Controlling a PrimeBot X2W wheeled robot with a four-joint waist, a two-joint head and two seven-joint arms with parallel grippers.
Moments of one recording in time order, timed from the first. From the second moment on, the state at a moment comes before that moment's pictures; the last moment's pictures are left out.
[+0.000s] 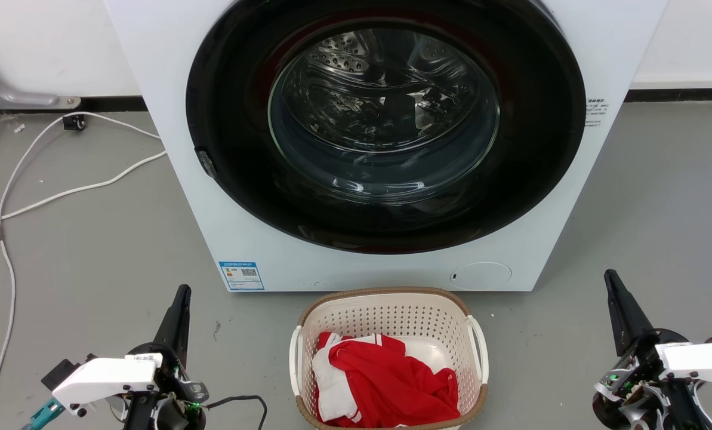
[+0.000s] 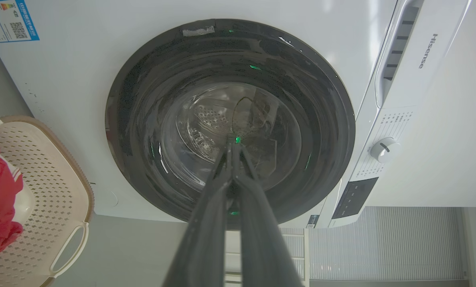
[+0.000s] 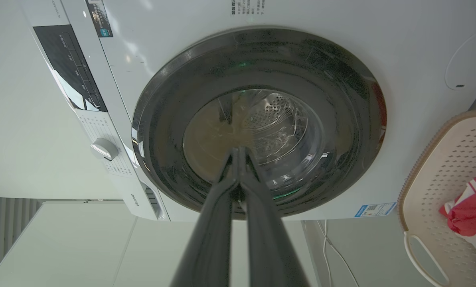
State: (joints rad) left arm -0.10 0.05 0.11 0.25 -1.61 -0.13 0.11; right arm -0.10 -0.06 -0.11 0.25 1.61 0.13 0.11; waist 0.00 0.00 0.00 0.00
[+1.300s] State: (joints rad) left arm -0.08 0.05 0.05 0.27 -1.55 -0.13 0.05; right arm -0.06 -0.05 -0.07 0.24 1.57 0.13 0.05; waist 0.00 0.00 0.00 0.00
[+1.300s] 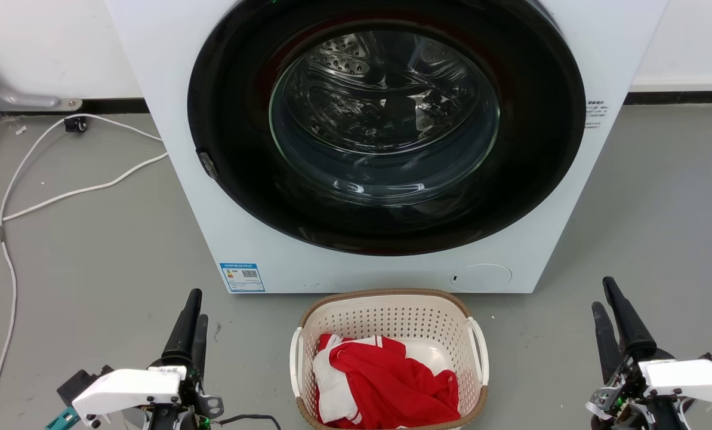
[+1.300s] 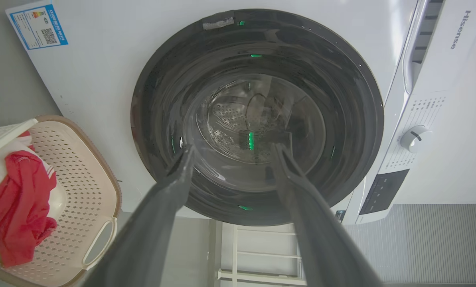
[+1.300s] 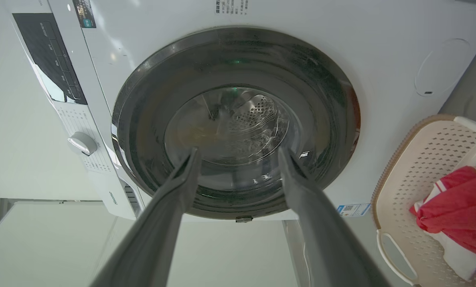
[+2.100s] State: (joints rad) left arm -0.08 0.05 -0.03 0.19 -1.04 -0.09 -0.06; right arm -0.03 -0.05 -0.07 0.17 1.01 0.13 -0.05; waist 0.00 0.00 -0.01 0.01
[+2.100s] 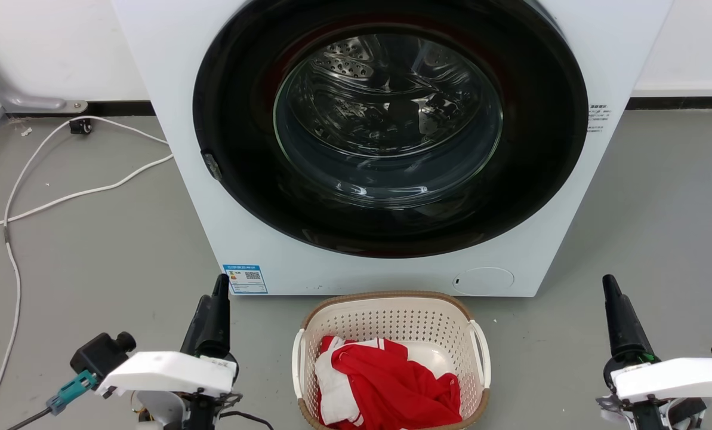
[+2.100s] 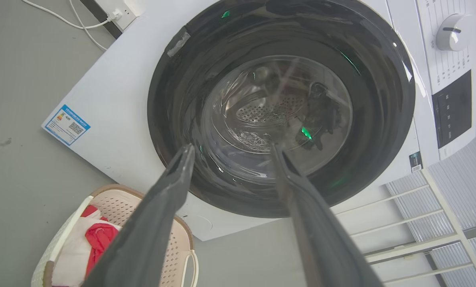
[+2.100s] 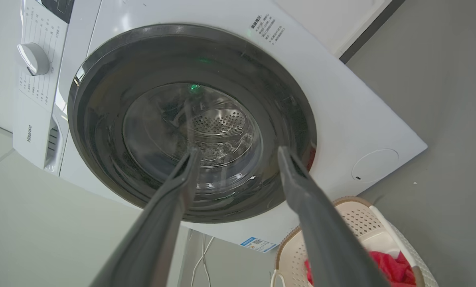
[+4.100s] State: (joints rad) left arm -0.12 0.05 -0.13 0.27 -0.32 -0.05 -0.21; right arm 0.04 -0.05 -0.04 0.07 0.25 0.13 -0.10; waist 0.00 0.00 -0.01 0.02
